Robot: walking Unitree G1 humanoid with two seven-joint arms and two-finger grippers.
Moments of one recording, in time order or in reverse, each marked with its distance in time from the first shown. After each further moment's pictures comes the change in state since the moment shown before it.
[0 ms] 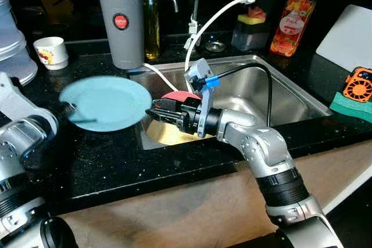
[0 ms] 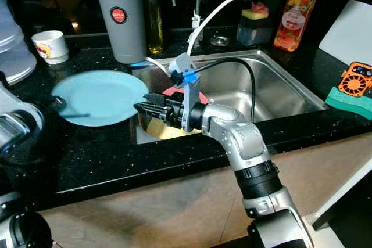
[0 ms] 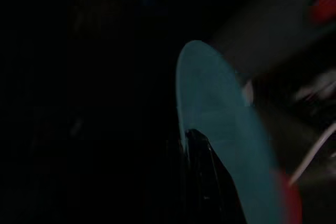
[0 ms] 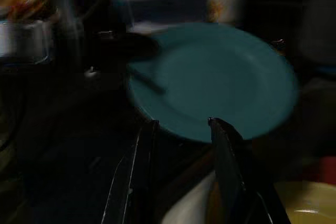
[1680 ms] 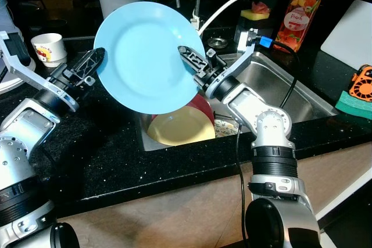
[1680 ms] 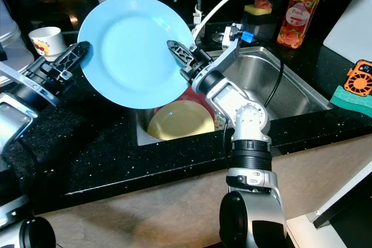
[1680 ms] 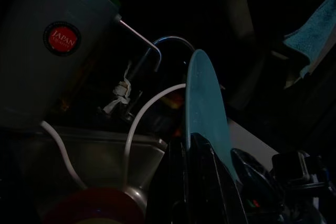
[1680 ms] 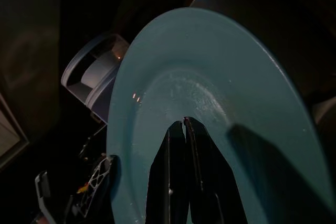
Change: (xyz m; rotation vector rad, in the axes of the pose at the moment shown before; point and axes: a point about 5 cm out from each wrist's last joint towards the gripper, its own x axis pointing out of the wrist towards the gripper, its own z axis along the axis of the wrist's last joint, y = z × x) left arm -0.029 -0.075 -0.002 -0.009 -0.069 -0.820; right arm -0.007 -0.033 0.044 0.717 -0.464 -0.166
